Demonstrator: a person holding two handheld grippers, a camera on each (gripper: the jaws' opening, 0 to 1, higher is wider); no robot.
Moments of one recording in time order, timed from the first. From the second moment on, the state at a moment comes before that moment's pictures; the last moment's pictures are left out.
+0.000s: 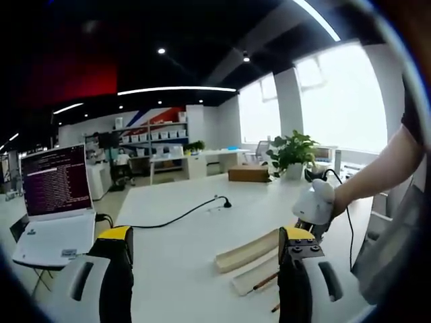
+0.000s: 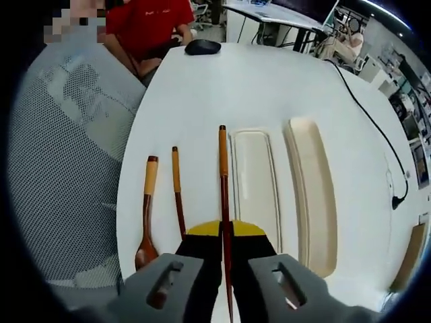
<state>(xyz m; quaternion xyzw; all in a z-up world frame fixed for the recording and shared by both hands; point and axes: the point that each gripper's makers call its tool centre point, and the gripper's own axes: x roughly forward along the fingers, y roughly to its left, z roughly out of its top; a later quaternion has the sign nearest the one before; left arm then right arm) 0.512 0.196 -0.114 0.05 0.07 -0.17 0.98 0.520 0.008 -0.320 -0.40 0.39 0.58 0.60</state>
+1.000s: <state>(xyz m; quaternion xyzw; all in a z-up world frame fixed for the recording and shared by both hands) 0.512 0.199 -0.115 0.05 0.07 -0.17 0.98 0.563 0.015 -0.304 -0.42 0.36 0.57 0.60</state>
